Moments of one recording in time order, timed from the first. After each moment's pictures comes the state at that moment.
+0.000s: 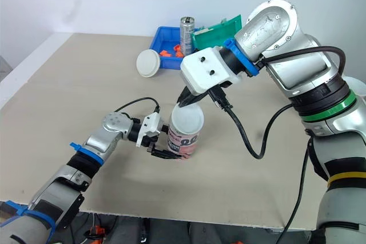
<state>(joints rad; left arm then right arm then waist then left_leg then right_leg) -0.72 0.32 -0.36 0.52 -0.19 -0.07 -1.38 -1.33 -0.91 0.60 0.04 0.35 0.08 1.57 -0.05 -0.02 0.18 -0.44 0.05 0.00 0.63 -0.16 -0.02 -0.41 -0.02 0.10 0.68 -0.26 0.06</state>
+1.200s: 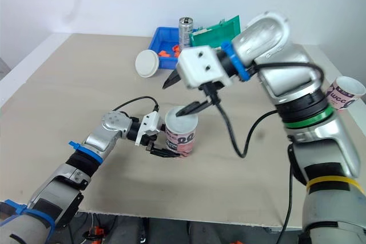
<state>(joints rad) -0.73 0.33 -0.36 0.54 -0.18 -0.07 -1.38 -1.23 -0.81 0.39 0.02 0.33 0.22 1.57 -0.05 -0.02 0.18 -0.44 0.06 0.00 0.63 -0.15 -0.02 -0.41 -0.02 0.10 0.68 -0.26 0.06</state>
